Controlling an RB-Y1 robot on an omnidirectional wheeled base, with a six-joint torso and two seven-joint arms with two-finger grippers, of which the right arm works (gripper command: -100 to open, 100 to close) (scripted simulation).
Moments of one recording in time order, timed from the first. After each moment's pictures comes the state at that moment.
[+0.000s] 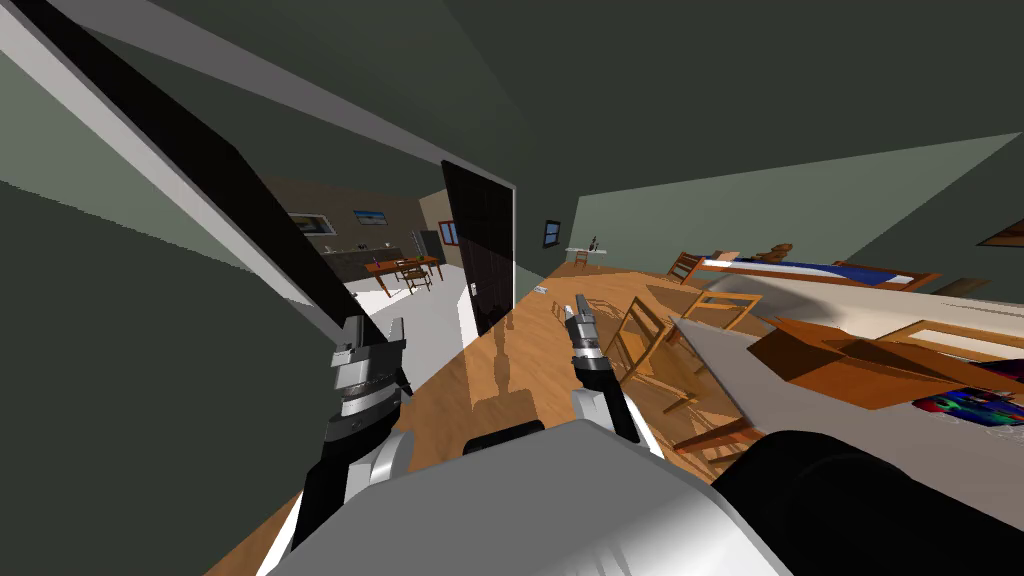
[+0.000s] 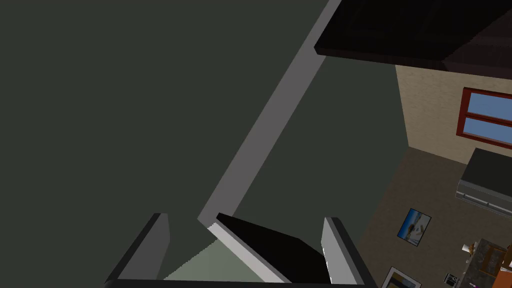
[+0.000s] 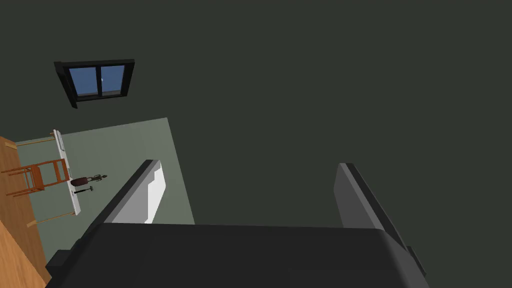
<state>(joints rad) 0.54 0.05 0.02 -2.31 0.05 -0.37 0.03</state>
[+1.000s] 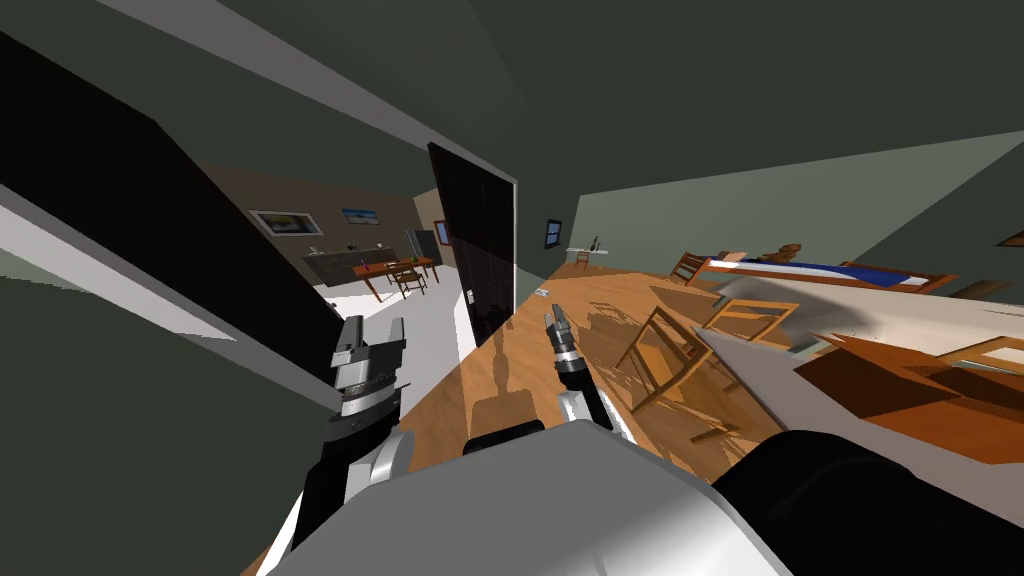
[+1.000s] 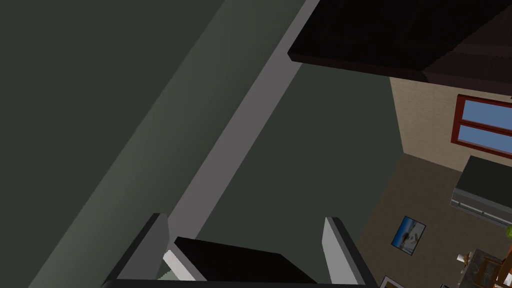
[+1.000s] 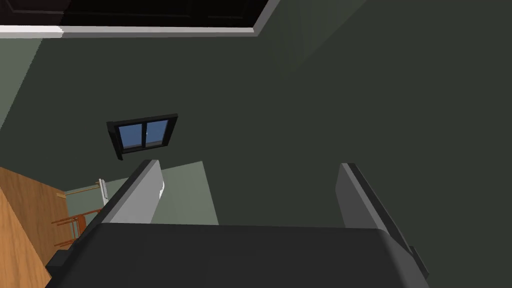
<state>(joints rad) 0.47 -0.03 0.13 -2.12 0.05 -0.42 0.01</state>
